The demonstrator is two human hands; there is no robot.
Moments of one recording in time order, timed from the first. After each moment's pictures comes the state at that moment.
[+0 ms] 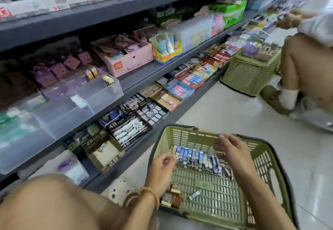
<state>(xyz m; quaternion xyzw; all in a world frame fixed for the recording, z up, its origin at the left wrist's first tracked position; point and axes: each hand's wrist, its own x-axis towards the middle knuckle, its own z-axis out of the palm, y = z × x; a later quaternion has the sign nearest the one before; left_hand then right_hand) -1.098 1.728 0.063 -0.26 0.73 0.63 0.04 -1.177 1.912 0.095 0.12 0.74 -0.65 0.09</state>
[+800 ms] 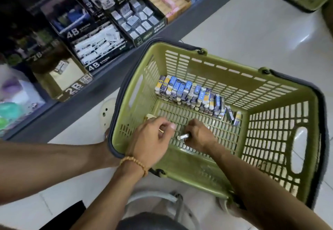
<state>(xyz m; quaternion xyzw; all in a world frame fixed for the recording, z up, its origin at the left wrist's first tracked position) -1.092 1.770 -0.051 -0.21 0.89 0.40 0.08 -1.183 1.939 -0.192 -0.30 0.87 -0.15 0.35</state>
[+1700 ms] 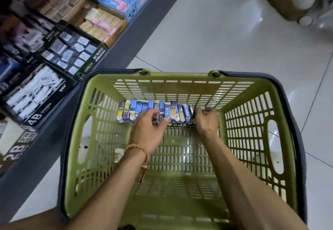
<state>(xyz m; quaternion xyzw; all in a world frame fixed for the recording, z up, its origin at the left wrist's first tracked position) -1.209 1.810 -0.111 -0.20 0.89 0.39 0.13 -1.260 1.973 -0.190 0.38 0.77 -0.48 0.17</state>
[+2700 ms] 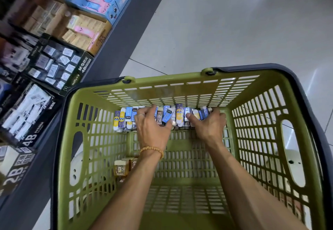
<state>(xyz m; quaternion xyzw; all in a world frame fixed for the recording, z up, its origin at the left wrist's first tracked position) -1.238 1.840 -0.159 -0.24 0.93 0.29 0.02 -1.255 1.982 -0.203 0.32 0.83 -0.43 0.17</state>
